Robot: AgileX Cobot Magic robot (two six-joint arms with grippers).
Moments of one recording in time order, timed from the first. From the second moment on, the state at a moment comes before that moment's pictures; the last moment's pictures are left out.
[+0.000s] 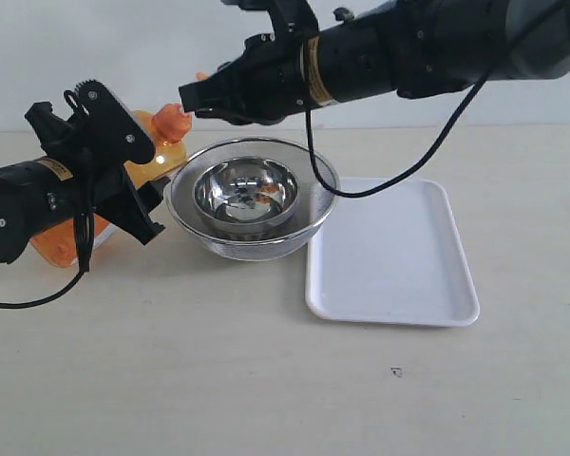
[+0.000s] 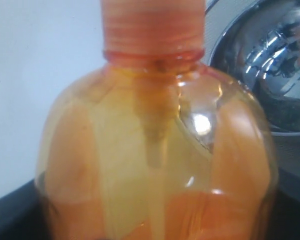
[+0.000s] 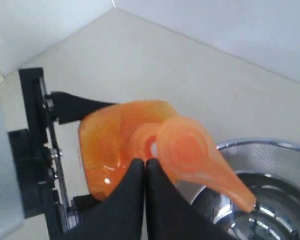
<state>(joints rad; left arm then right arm) -0.35 1.75 -0.75 -0.26 -0.53 0.92 0.56 1.90 -1.44 -1.72 -0.48 1.83</state>
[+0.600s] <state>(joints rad) -0.36 1.75 -0.75 -0.26 -0.52 0.92 0.52 1.93 -1.50 -1.72 -0.48 1.85</state>
